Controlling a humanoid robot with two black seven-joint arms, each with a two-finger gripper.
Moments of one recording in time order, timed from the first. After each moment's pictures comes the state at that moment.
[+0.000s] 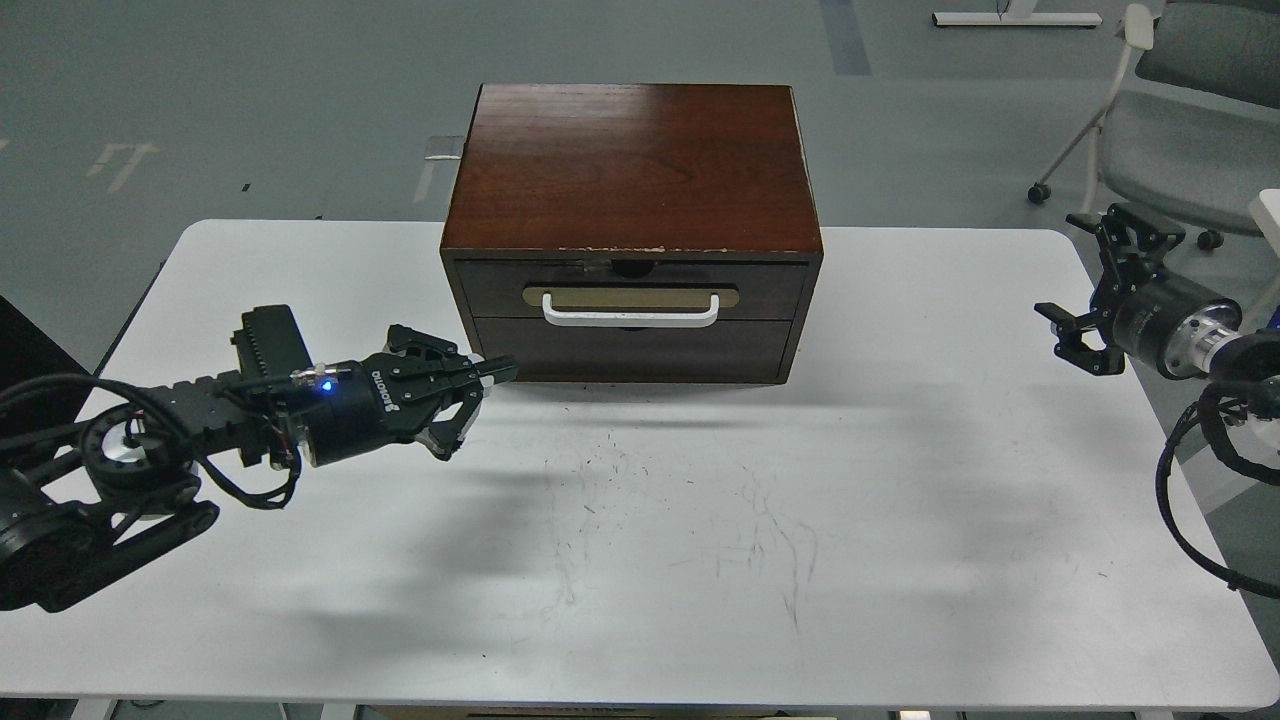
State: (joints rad) left arm -0.69 0.75 -0.32 -1.24 2.02 0.32 -0.49; right arm 0.80 -0.75 0.30 0.85 0.06 0.27 0.11
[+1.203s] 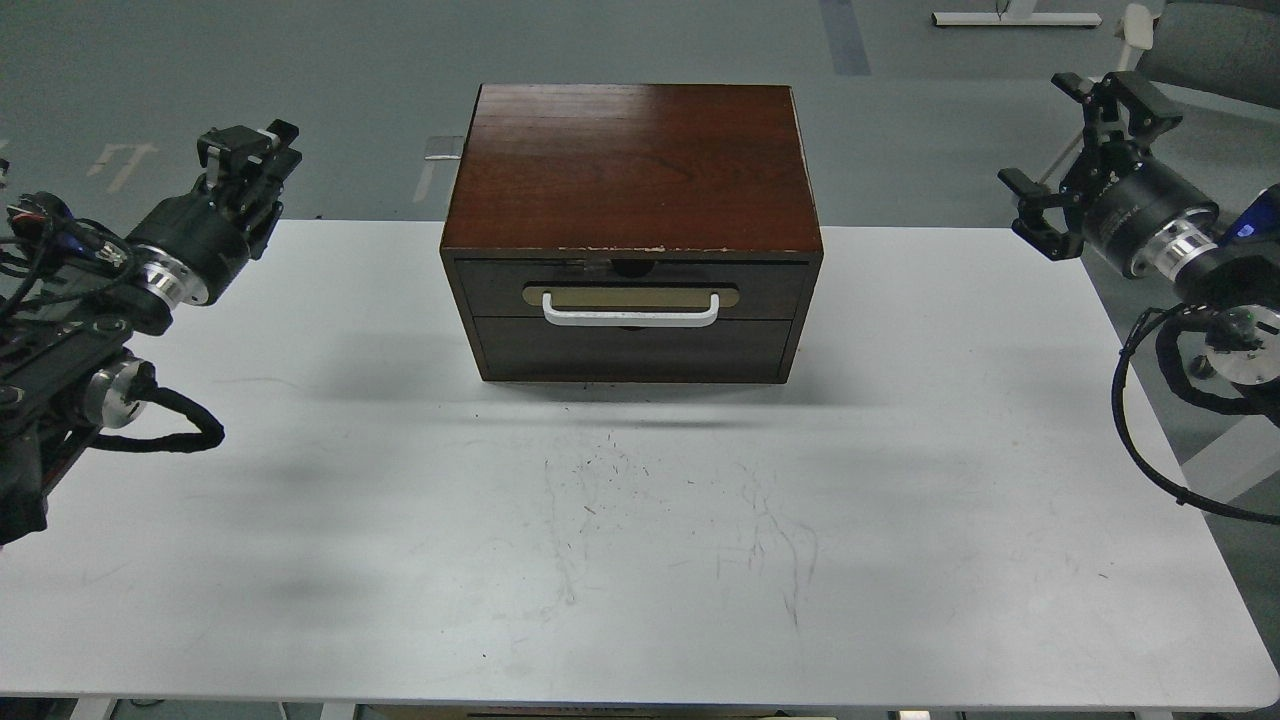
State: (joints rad) left arm -0.77 0.58 -0.55 -0.75 0.44 -0.12 -0.49; right arm 0.92 -0.66 0.32 0.84 0.02 0.31 0.35
